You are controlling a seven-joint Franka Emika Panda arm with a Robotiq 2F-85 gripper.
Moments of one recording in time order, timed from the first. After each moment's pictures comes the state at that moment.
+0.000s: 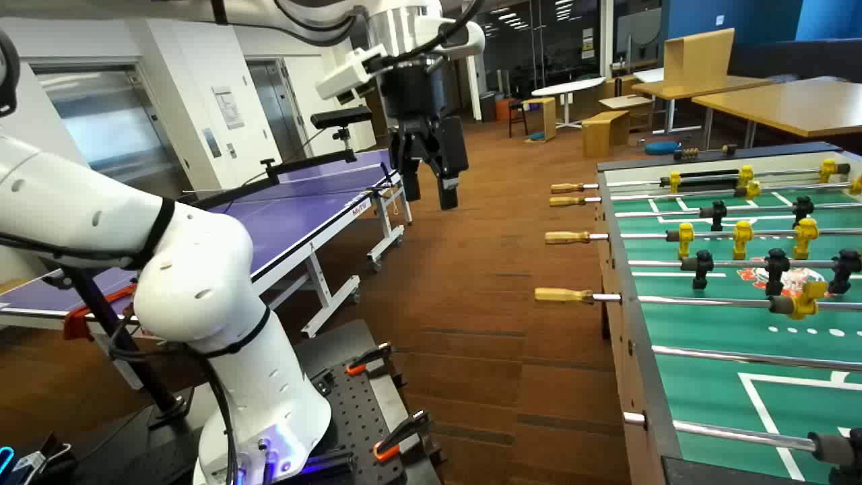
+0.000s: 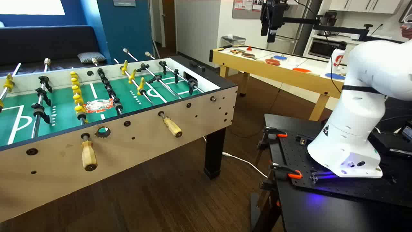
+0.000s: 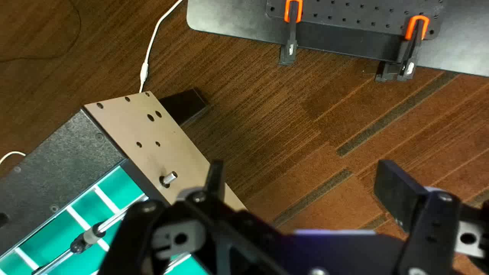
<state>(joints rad) -0.07 -0.72 -0.18 -2.48 -0.22 1.70 -0.31</state>
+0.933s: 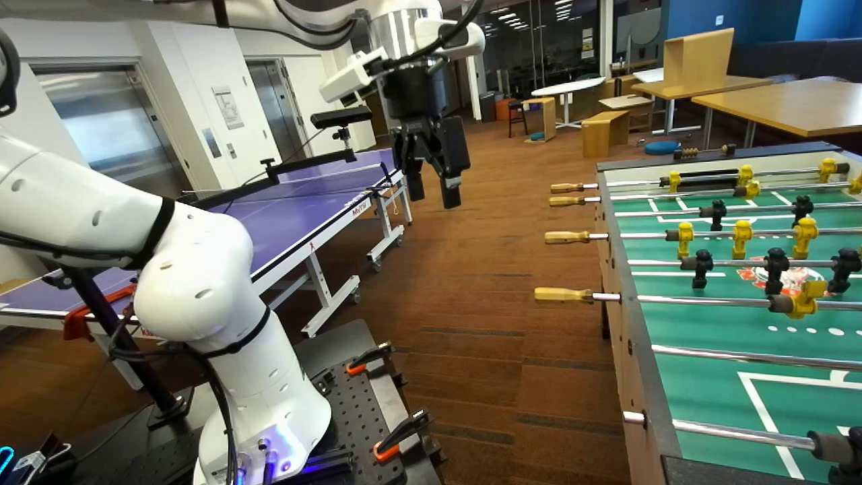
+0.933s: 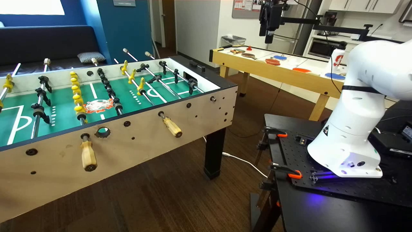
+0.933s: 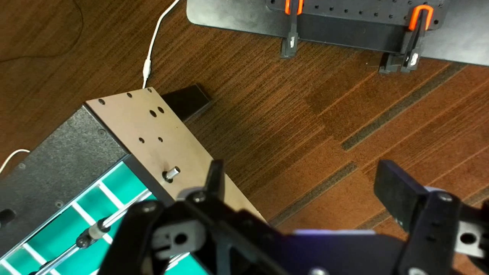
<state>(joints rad) -0.06 -0.72 -0.17 -2.49 -0.22 1.73 -0.28</state>
